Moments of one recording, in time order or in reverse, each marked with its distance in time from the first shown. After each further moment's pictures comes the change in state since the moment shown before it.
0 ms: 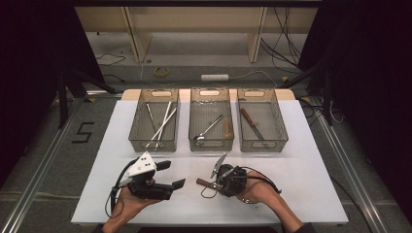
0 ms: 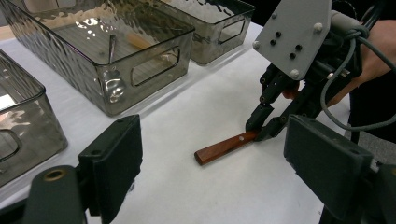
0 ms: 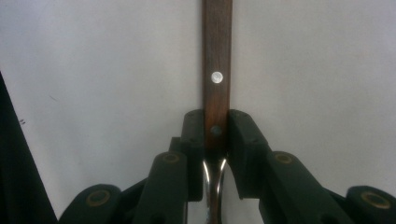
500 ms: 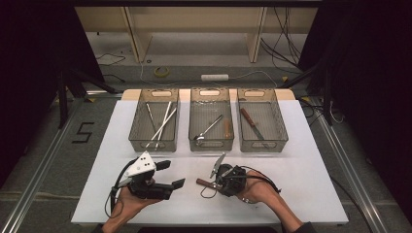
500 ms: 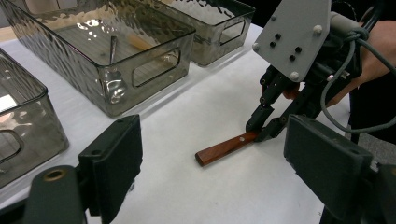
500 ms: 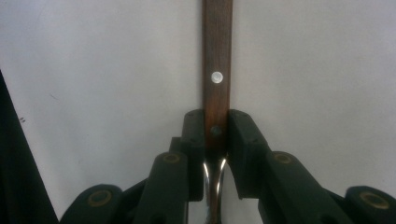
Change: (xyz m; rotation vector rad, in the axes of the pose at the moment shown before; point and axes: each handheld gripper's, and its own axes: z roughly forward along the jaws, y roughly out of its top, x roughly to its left) left arm 0.001 0.000 -0.001 -0.005 0.000 -0.001; right arm 0.000 0.002 -0.001 0.009 -0.001 -0.006
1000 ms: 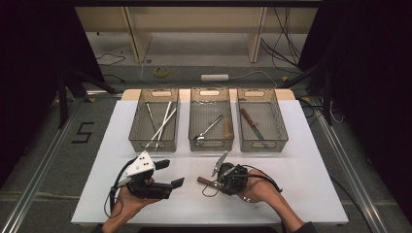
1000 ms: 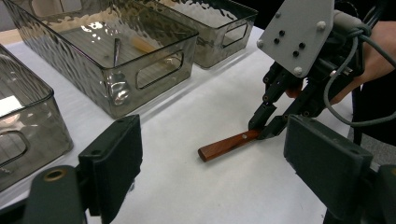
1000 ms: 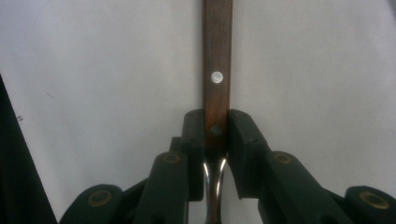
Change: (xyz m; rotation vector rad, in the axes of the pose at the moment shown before) left arm 0.001 0.000 -0.001 -0.009 0.009 0.001; right arm -0.003 -0.003 -0.004 -0.010 0.000 0.008
